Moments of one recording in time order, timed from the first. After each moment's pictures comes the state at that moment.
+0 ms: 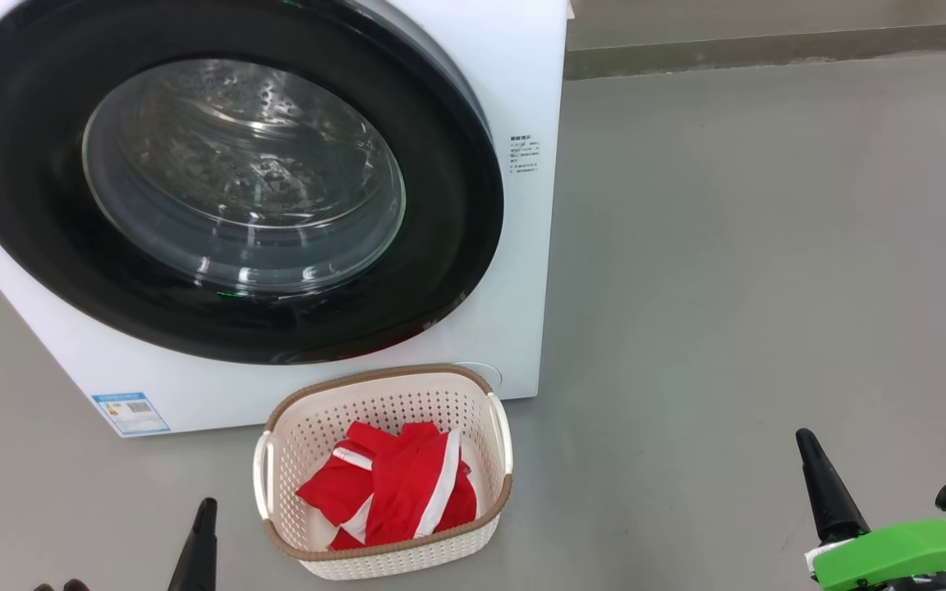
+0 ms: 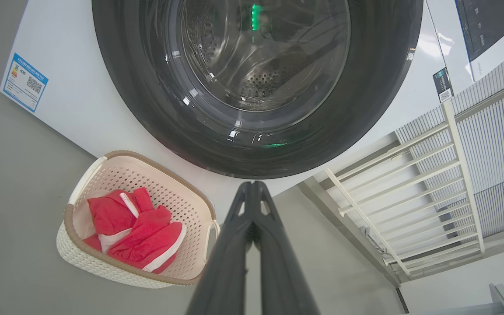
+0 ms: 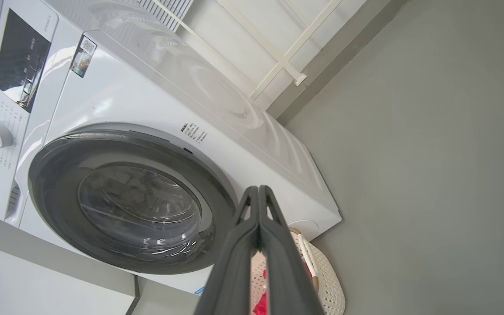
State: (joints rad) left arm 0.03 0.02 0.07 0.23 -0.97 -0.12 -0.04; right arm 0.04 -0.05 -0.05 0.24 1.03 0.13 -0.06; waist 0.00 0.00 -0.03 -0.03
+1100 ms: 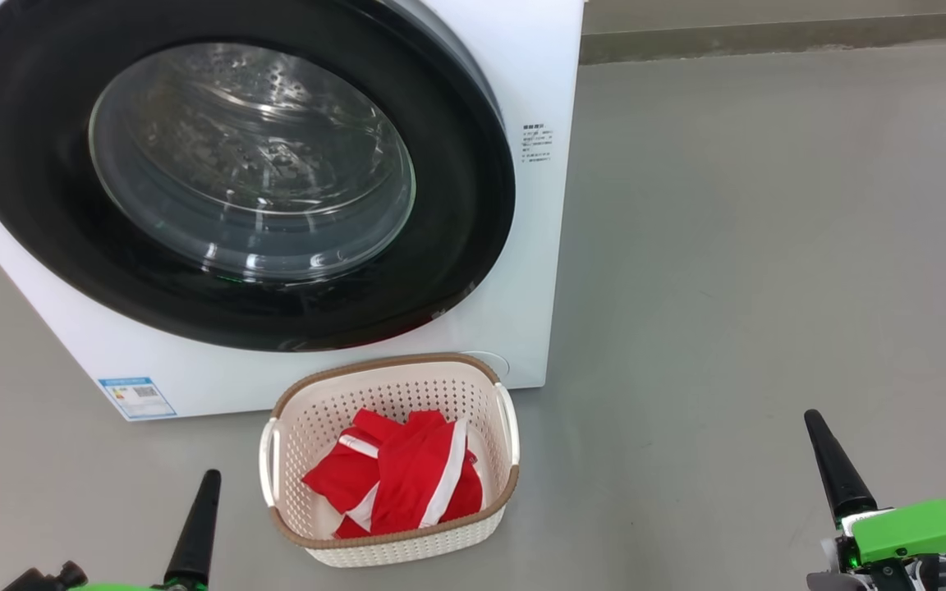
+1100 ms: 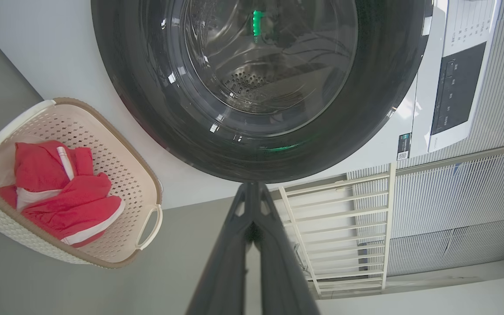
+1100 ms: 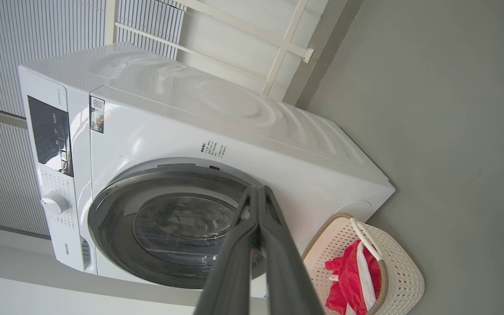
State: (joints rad) left arm -0.03 0.03 0.08 0.25 -1.35 -0.12 0.05; right arm -0.01 -0.05 -0.09 0.26 1.38 0.13 0.04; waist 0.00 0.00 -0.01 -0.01
